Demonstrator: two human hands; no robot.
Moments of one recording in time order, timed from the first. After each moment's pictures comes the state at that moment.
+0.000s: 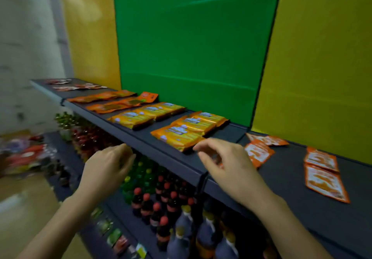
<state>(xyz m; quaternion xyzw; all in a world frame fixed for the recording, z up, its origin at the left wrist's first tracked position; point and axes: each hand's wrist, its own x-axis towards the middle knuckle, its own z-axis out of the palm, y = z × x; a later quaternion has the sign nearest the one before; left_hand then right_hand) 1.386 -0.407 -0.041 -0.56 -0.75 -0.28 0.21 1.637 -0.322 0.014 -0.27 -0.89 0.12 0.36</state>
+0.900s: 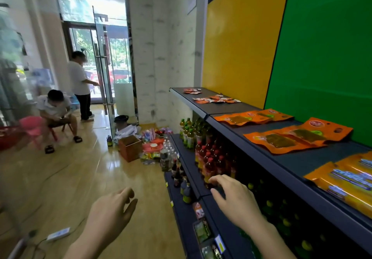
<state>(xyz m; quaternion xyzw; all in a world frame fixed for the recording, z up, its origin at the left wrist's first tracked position) 0.994 -0.557 -0.109 -0.28 -0.94 -0.12 0.17 1.131 -0.314 -0.066 -0.15 -0.96 0.16 0.16</state>
